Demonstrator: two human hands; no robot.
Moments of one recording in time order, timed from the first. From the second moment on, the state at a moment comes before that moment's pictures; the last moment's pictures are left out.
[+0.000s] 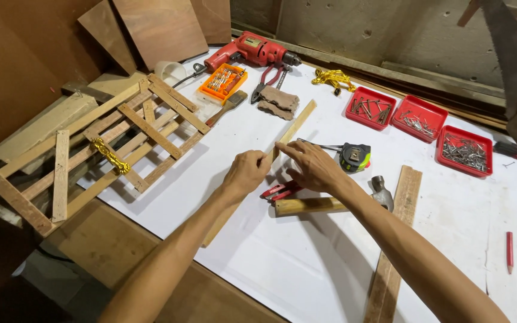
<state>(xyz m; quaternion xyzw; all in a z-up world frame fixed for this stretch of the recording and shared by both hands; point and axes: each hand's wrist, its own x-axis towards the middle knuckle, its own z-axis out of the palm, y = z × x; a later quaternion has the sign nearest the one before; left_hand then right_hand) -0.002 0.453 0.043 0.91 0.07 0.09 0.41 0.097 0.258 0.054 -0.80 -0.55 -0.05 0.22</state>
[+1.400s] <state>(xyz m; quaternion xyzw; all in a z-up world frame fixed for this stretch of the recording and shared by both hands) -0.018 0.063 0.087 0.80 -0.11 -0.20 0.56 -0.013 -0.151 0.056 -0.93 -0.30 -0.12 0.17</state>
